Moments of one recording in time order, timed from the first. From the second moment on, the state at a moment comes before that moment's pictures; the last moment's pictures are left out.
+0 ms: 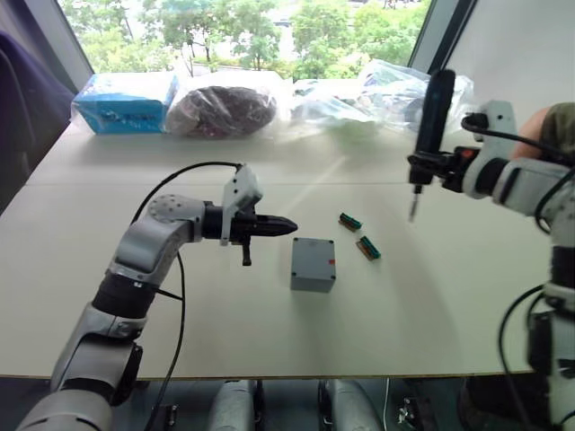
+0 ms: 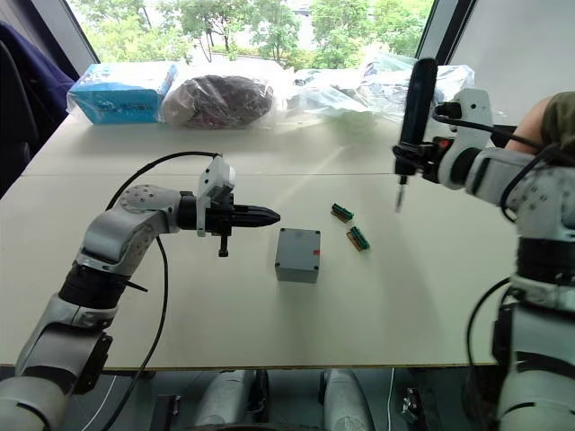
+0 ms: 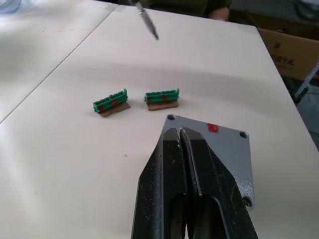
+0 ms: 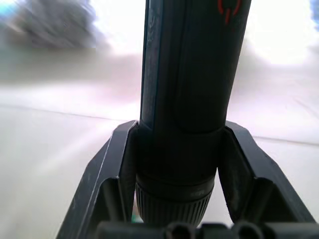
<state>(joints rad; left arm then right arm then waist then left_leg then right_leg) -0.70 0.50 -0.23 0.02 -0.39 0.51 -1.14 -0.68 -0.66 -0.31 -0.08 0.91 1.01 0.24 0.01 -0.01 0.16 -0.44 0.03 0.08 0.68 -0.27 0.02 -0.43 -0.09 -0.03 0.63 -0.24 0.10</state>
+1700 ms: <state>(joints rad) -0.68 0.43 -0.35 0.08 -0.21 0.43 -1.15 -0.31 -0.41 -0.10 -0.36 0.63 0.53 0.48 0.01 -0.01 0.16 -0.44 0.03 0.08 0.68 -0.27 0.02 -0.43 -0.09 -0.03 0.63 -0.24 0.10</state>
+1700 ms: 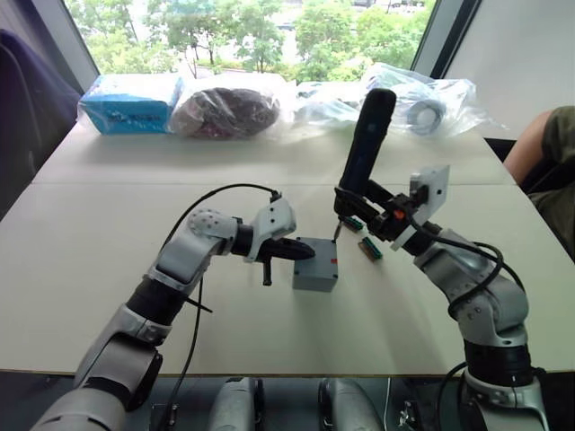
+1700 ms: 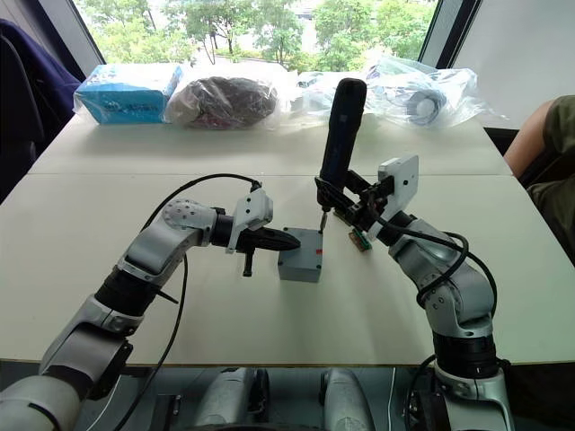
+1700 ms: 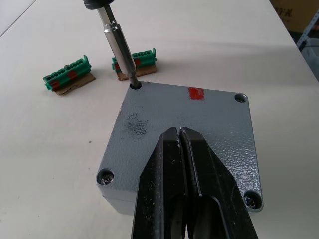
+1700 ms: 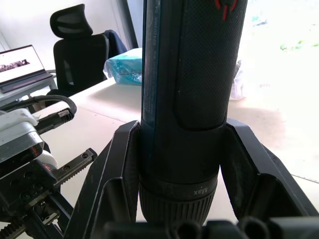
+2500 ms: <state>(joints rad) -0.66 0.44 -0.37 0.08 -0.19 0.41 -1.16 -0.23 -0.37 -0.05 -0.34 0.53 0.39 0.50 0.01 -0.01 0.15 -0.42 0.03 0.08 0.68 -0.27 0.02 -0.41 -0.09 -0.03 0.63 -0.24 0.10</state>
